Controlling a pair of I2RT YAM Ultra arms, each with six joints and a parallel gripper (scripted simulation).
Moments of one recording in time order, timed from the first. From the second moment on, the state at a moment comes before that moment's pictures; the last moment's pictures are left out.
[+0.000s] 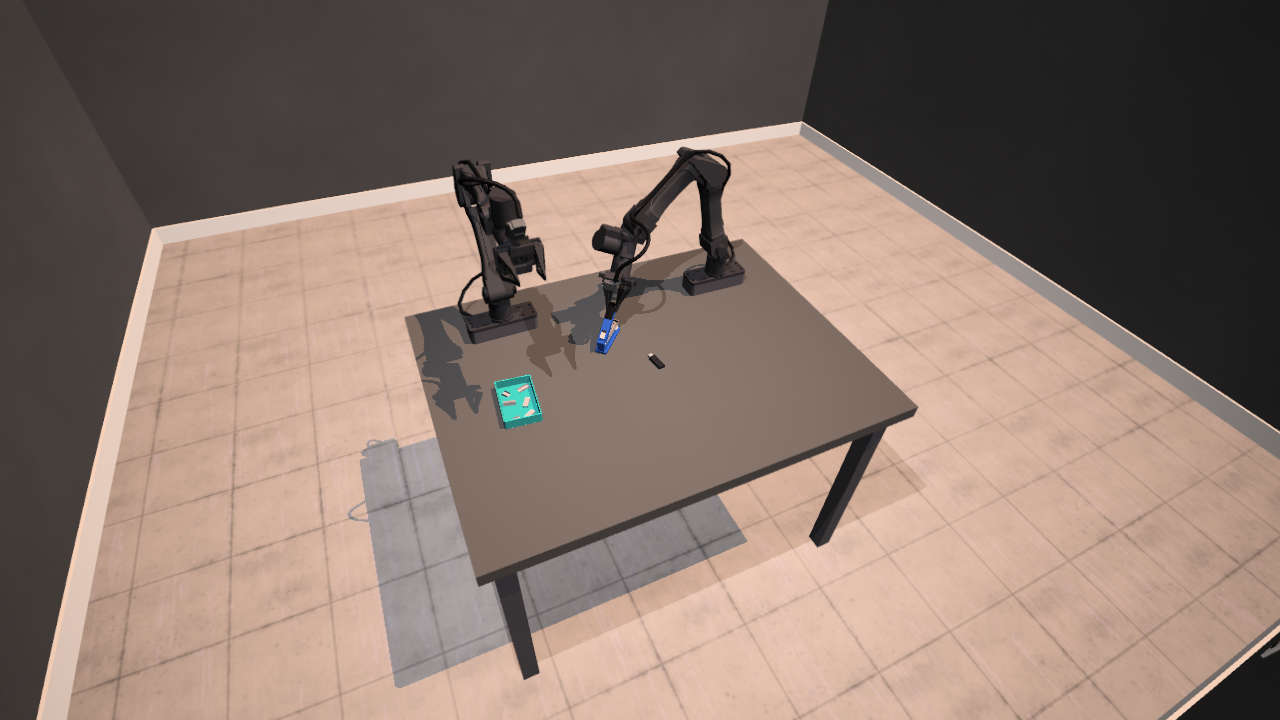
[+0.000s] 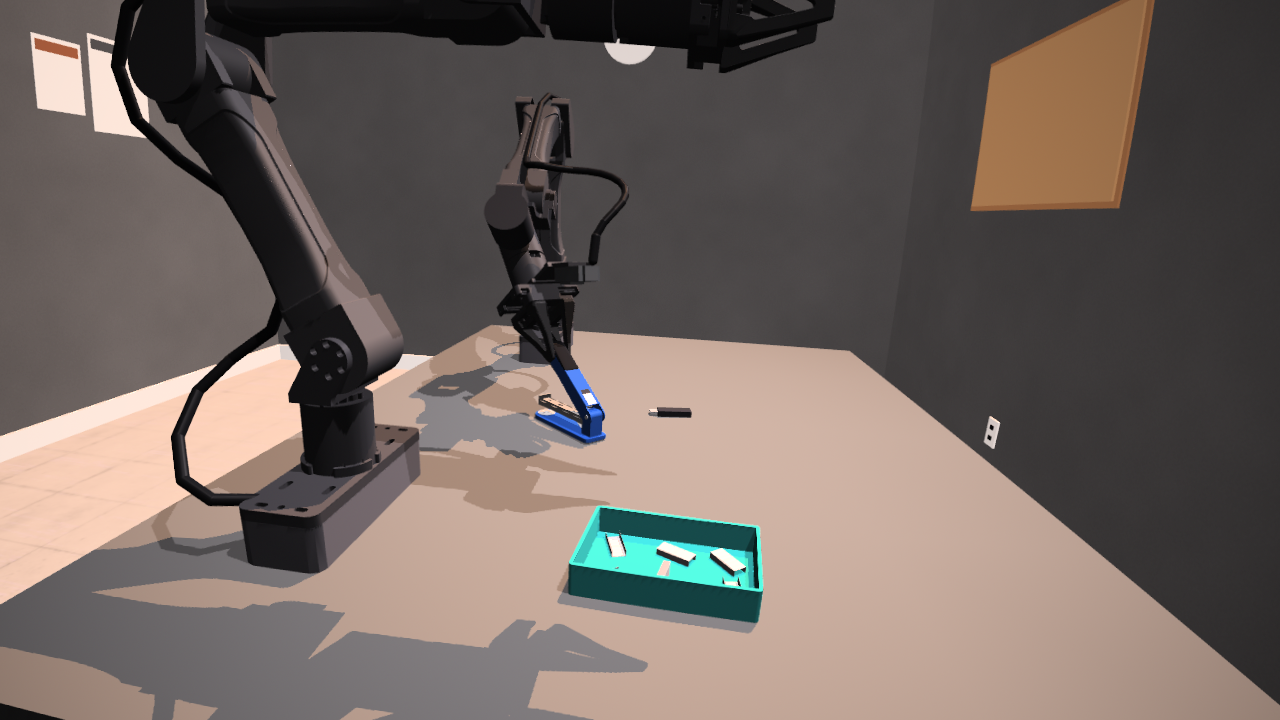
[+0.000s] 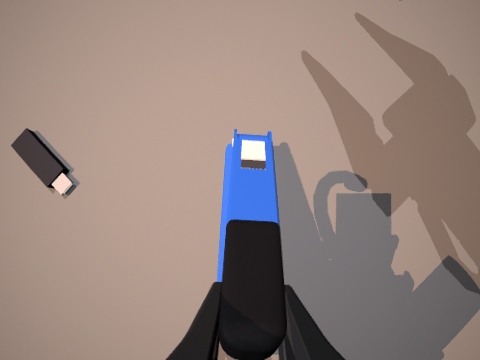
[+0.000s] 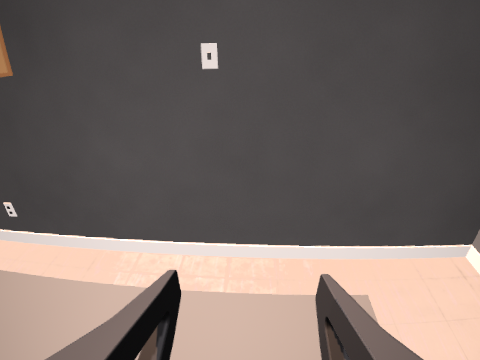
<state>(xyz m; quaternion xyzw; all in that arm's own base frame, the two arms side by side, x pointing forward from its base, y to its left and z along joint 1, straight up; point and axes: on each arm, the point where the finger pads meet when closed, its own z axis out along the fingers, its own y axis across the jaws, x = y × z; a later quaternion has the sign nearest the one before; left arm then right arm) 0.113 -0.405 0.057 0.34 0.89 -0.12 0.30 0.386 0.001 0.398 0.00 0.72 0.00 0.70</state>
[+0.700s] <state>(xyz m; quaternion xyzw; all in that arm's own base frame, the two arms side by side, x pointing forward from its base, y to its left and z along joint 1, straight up) 0.126 -0.418 0.073 0.35 0.92 -0.08 0.19 0.386 0.001 0.398 0.00 0.72 0.00 0.70</state>
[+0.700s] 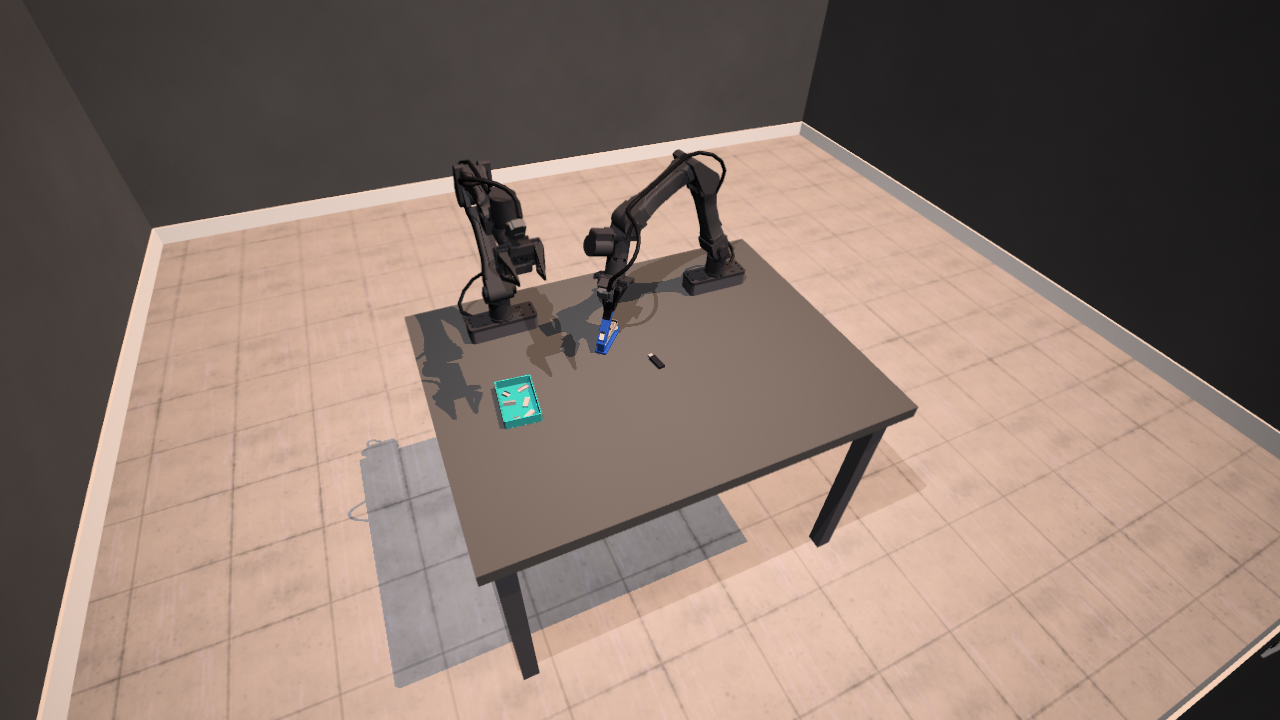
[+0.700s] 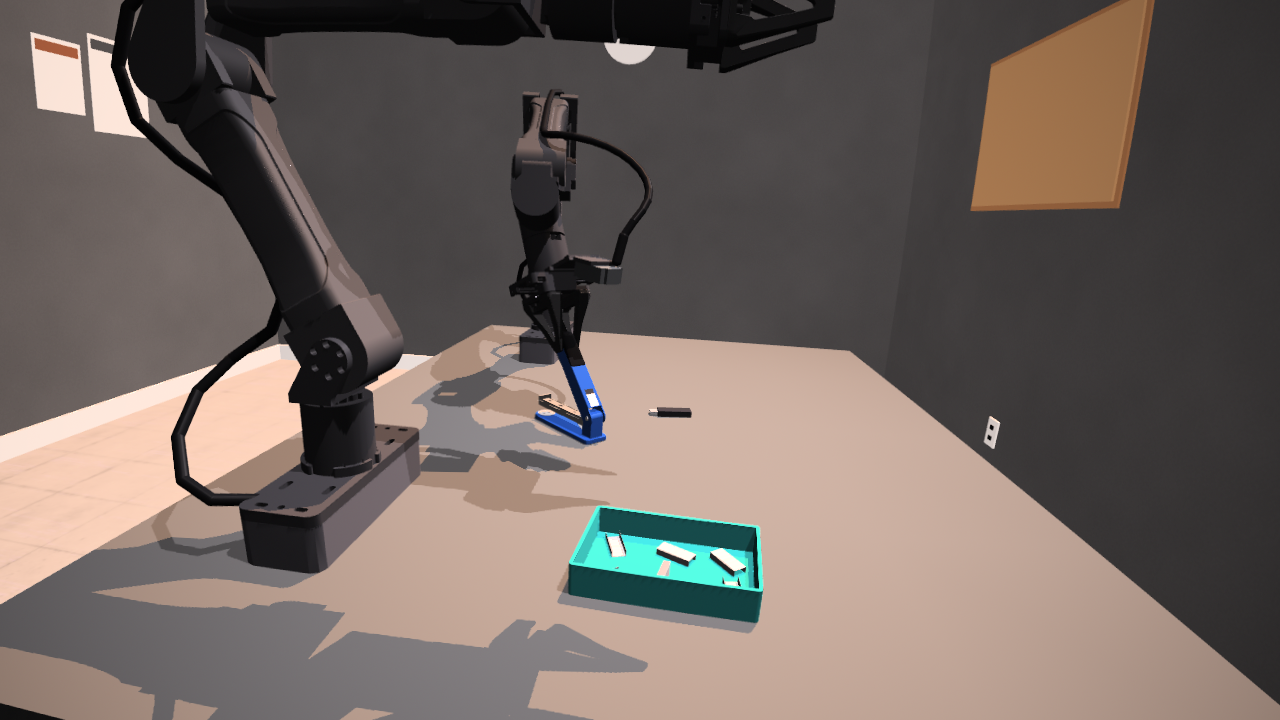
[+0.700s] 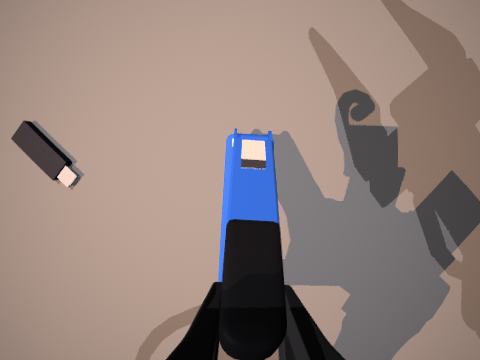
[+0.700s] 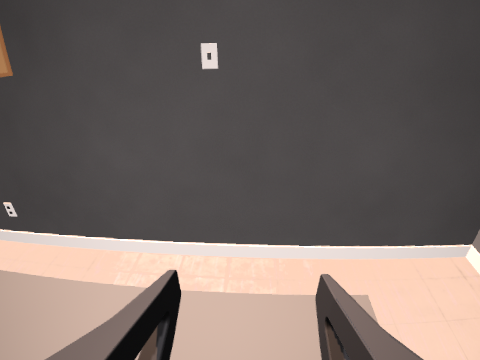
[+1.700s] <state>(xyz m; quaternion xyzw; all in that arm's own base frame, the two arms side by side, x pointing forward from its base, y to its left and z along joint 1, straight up) 0.139 -0.430 0.084 0.35 0.93 -0.04 0.10 0.319 0.078 0.370 -0.11 0.77 0.07 0.62</state>
